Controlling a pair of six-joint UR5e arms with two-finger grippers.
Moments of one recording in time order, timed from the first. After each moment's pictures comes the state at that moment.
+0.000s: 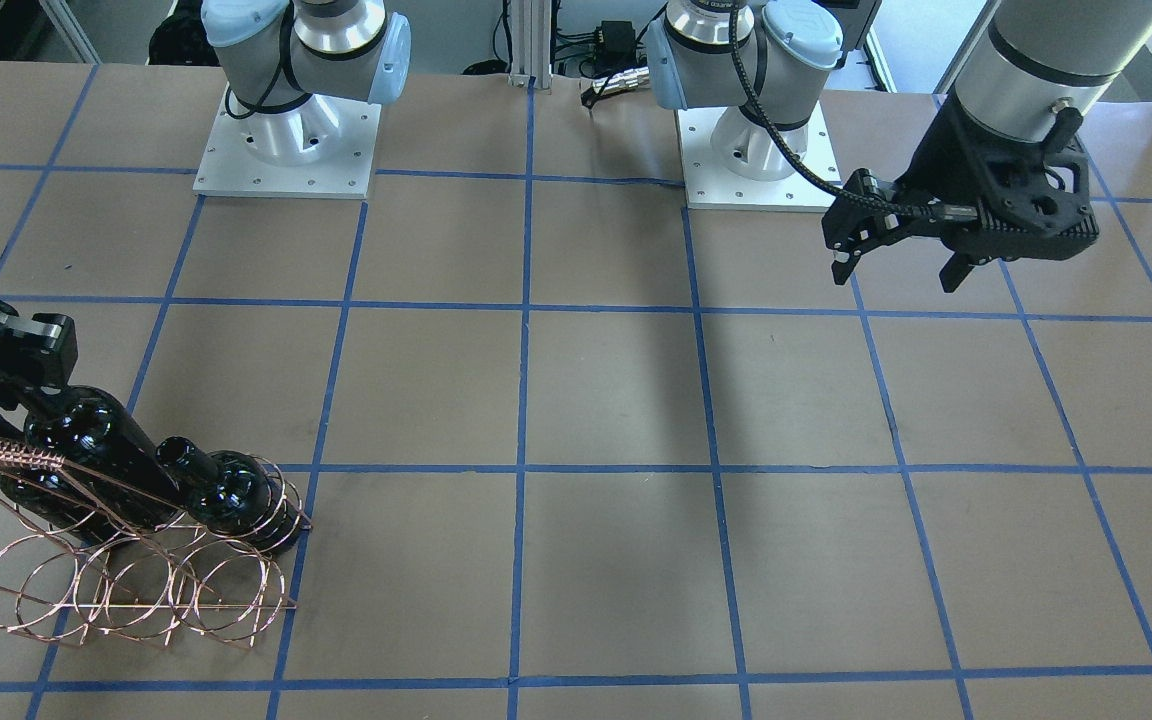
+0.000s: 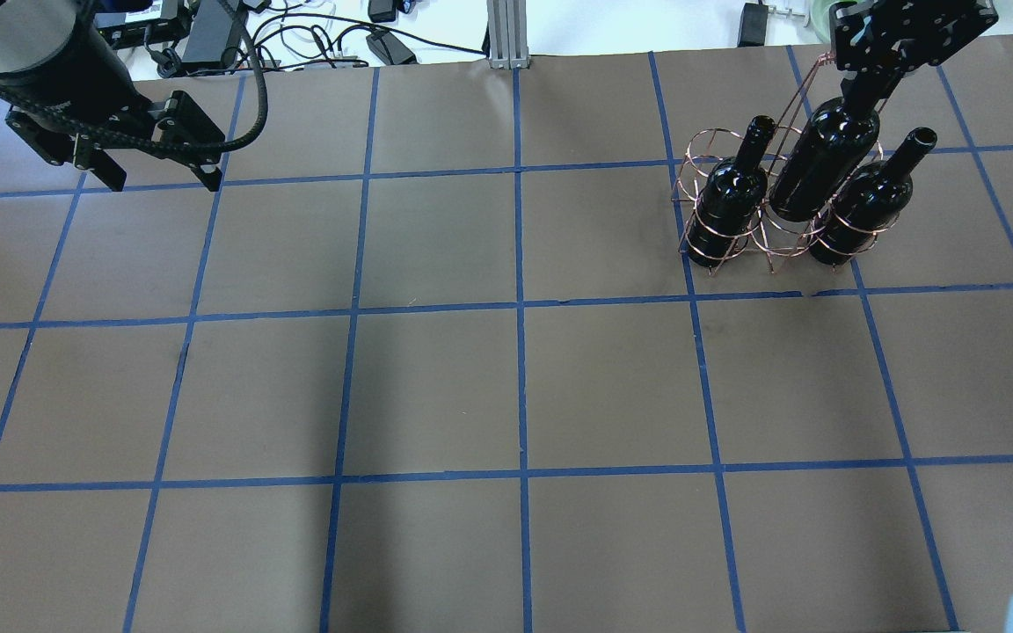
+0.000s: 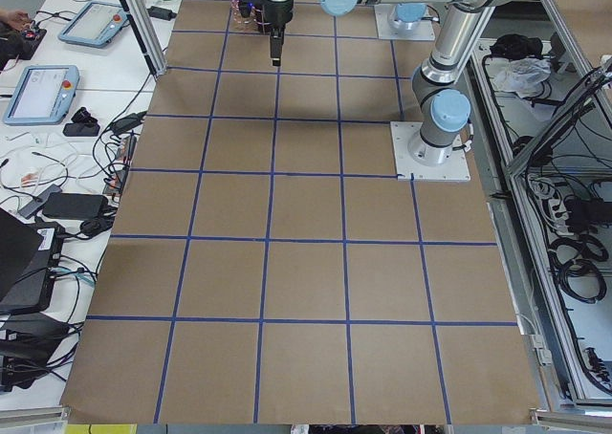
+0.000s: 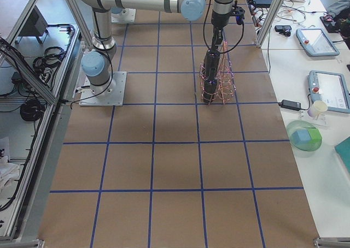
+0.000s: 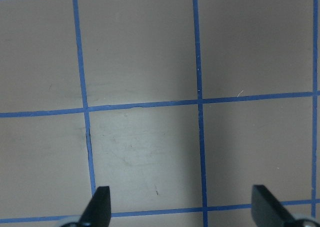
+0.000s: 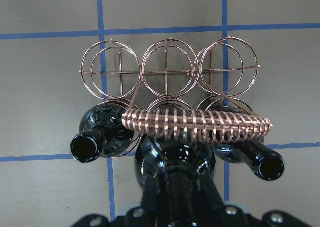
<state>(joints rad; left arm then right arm) -1.46 -1.58 -1.52 -1.56 1.57 0.18 1.38 -1.33 1.31 -1.60 -1.59 -0.16</state>
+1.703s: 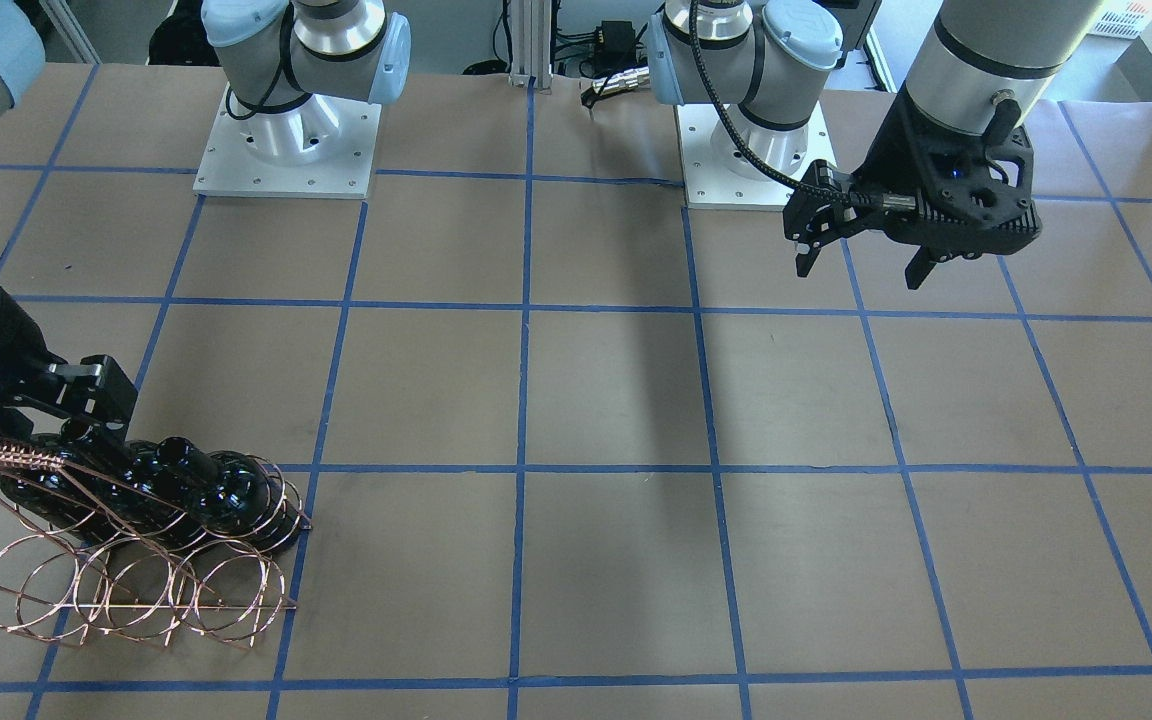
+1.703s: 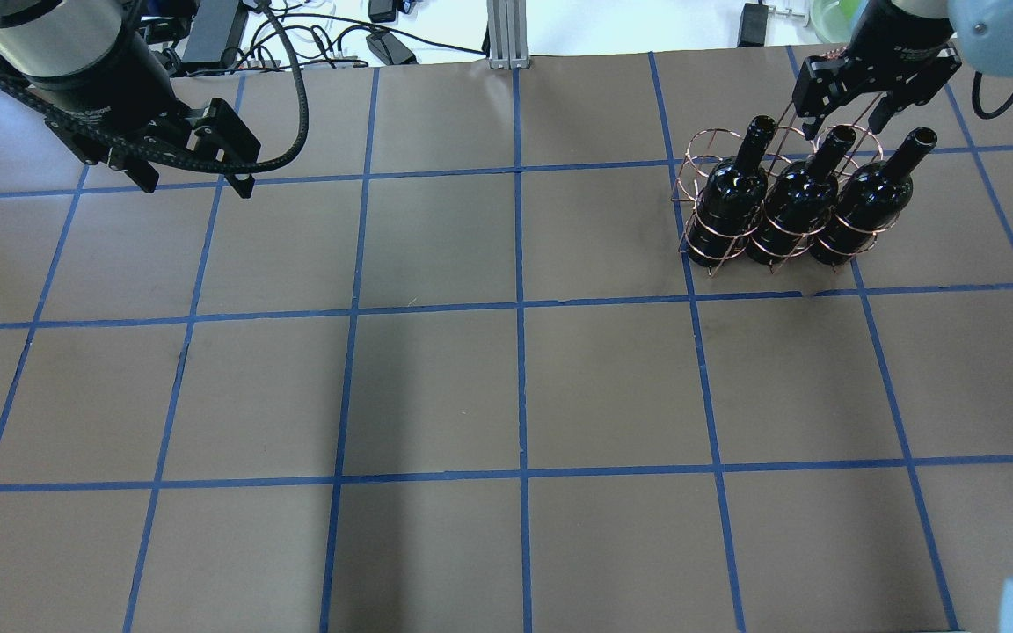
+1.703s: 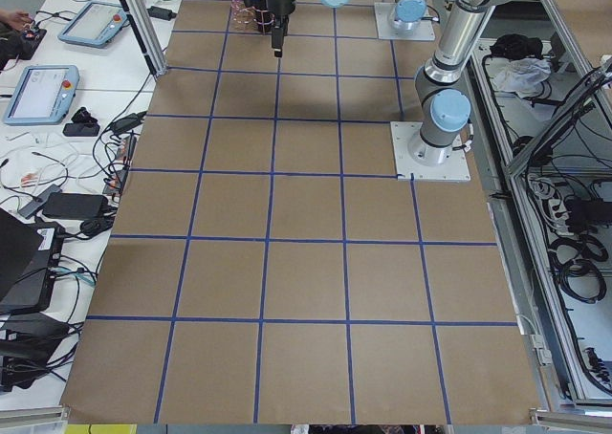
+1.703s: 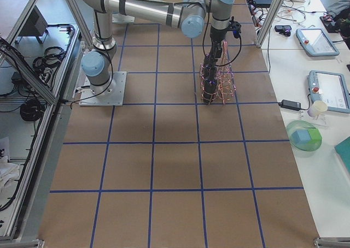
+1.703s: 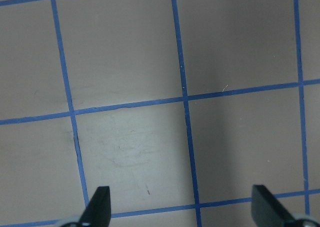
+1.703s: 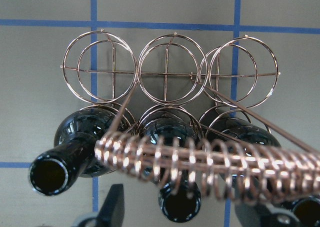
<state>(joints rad) -1.50 -1.58 -1.52 -1.56 1.57 0.18 1.38 -1.34 1.45 -1.75 -1.60 -0.22</state>
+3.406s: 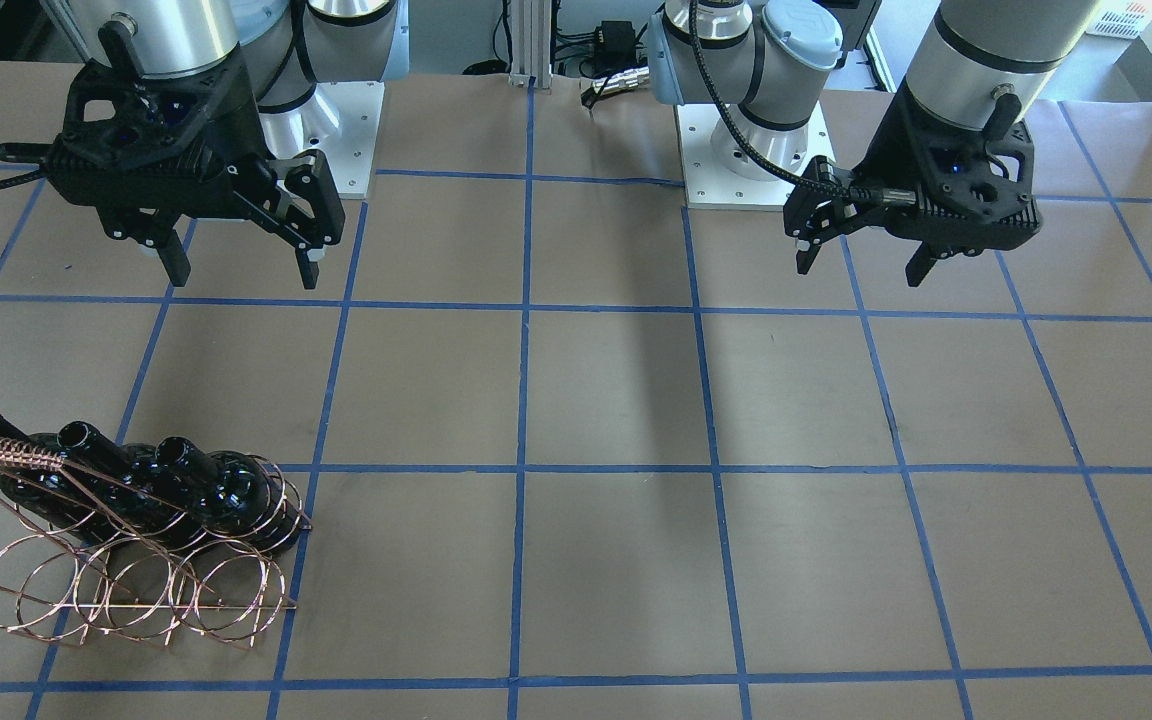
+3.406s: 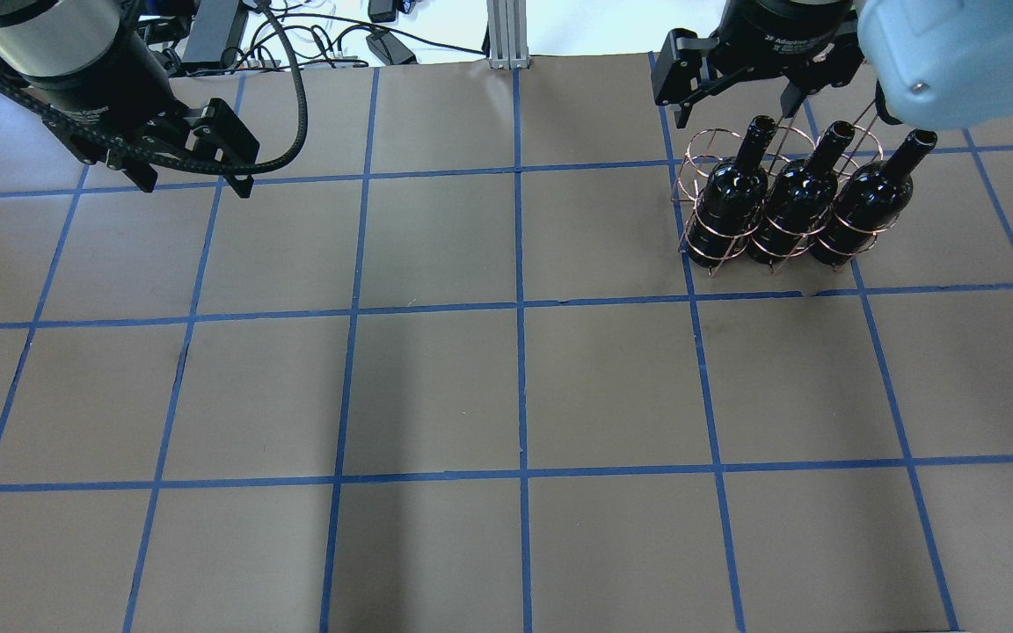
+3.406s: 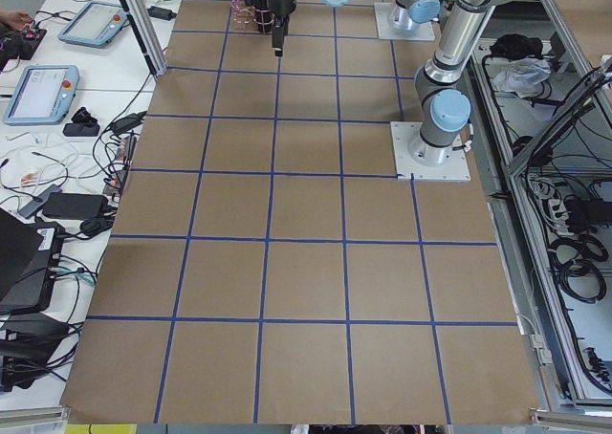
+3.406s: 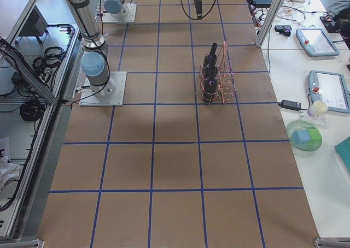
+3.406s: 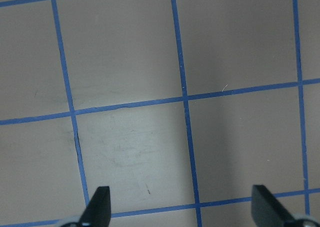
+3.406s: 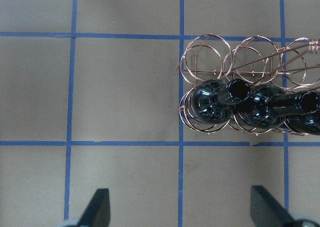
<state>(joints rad) -1.50 -1.57 -1.52 -1.57 1.58 0.18 1.66 -1.51 1.45 -1.72 -1.62 0.07</state>
